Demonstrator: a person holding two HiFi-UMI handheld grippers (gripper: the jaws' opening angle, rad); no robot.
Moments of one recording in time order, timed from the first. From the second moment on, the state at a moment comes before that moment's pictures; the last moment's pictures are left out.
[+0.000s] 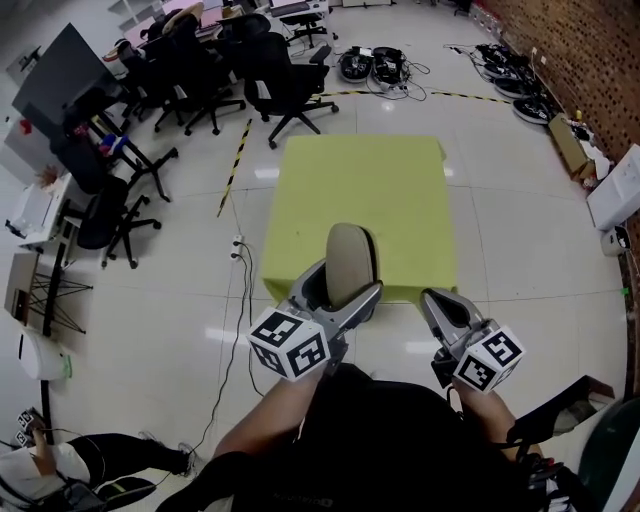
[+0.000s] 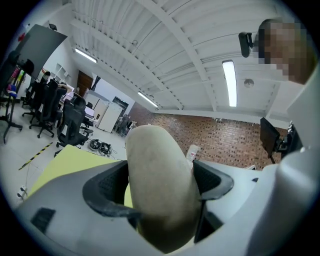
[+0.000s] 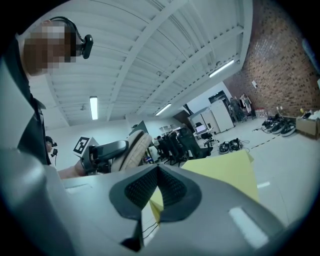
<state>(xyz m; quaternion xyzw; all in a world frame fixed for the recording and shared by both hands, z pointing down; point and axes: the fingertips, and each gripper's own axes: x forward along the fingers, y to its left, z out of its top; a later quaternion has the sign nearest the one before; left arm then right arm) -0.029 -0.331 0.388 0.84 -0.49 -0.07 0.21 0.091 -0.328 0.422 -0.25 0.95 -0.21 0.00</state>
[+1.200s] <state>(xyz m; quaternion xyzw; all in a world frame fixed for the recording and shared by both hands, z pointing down) -0.100 -0.288 0.381 0.84 -0.50 -0.04 0.21 0.020 -0.308 0.405 -0.26 0.95 -0.20 0.02</state>
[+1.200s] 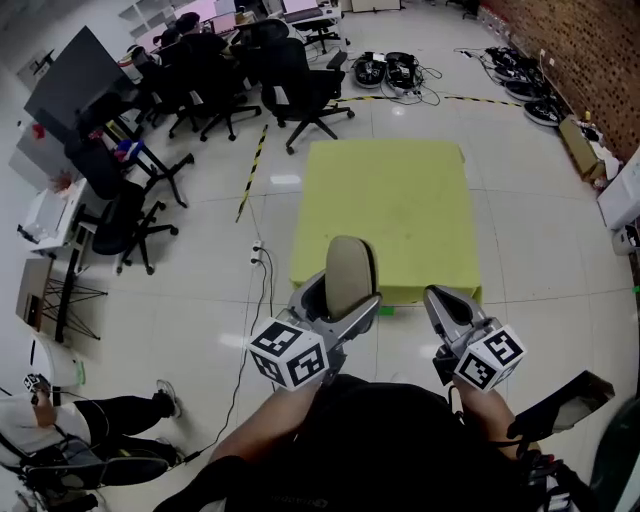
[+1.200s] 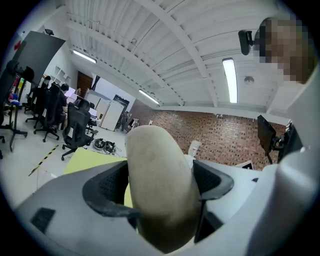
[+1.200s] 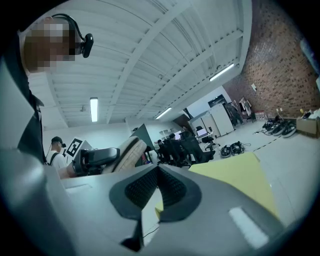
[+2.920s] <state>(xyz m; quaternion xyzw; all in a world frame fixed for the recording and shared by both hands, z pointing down) -0.130 -0.293 0.376 0.88 -0.44 -0.05 0.20 -0.022 -0.294 0.402 -0.30 0.94 -0.14 -0.01</state>
